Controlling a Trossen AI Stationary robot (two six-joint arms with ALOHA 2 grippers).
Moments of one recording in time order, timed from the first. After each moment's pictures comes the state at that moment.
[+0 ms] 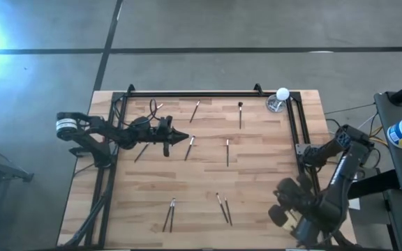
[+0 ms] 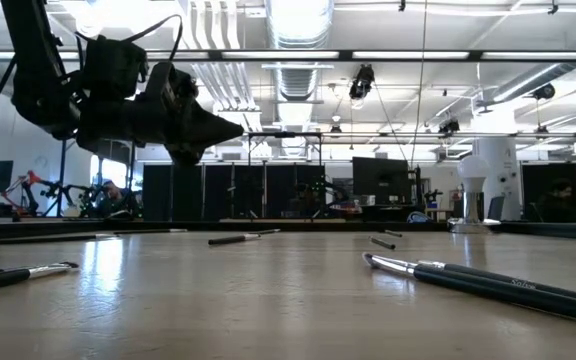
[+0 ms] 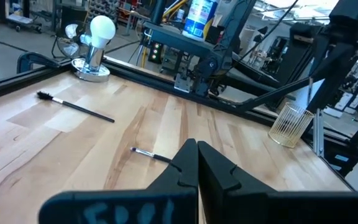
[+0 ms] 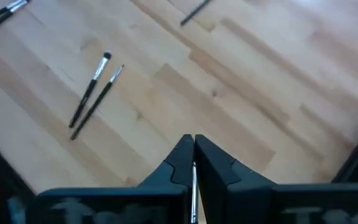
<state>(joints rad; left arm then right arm) 0.34 1.49 0.28 1.21 0.32 -0.30 1.02 1.62 1.51 -1.57 0.56 1.88</state>
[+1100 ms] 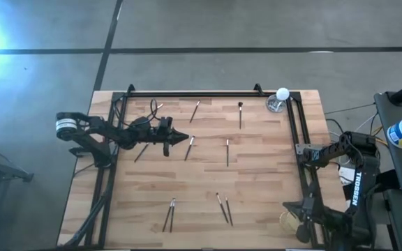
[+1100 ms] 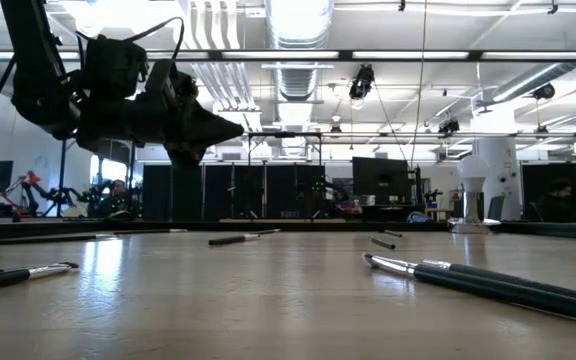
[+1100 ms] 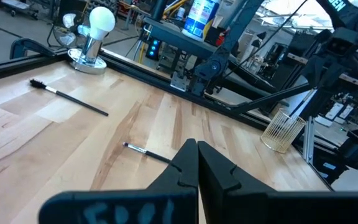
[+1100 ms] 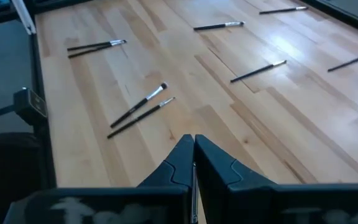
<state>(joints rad) 0.33 1.49 0.28 1.20 0.32 -0.37 1.40 1.66 1.34 -1.56 0.94 2.06</state>
